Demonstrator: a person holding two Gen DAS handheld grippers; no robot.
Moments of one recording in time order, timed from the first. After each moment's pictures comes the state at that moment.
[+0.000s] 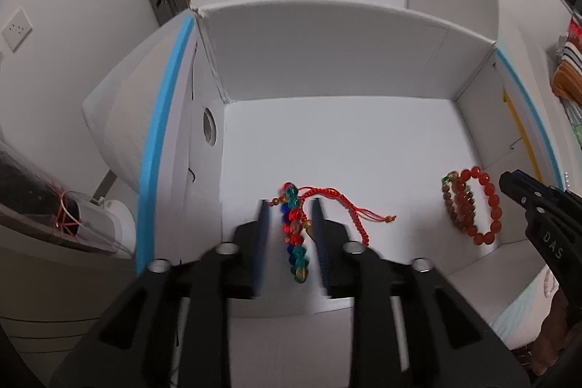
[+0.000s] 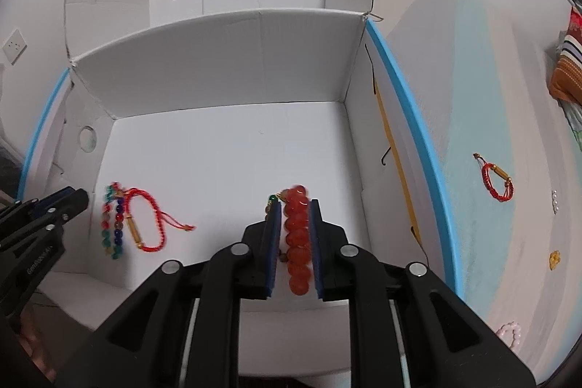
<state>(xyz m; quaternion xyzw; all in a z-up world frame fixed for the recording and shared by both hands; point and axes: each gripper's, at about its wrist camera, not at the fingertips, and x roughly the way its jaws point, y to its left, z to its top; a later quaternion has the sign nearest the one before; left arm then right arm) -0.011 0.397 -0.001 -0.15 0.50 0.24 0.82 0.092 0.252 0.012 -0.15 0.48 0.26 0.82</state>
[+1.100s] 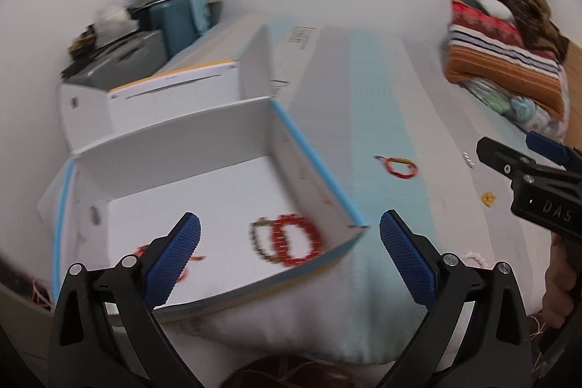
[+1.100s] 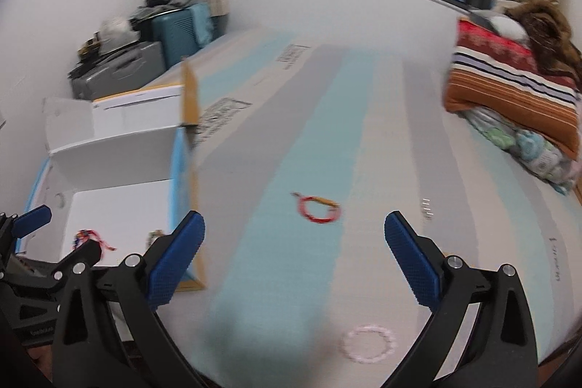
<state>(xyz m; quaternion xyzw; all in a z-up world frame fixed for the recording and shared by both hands) 0.020 0.194 0.083 -0.05 0.38 0.10 0.92 0.095 0.013 0.116 -0.09 0.35 0.15 0.92</state>
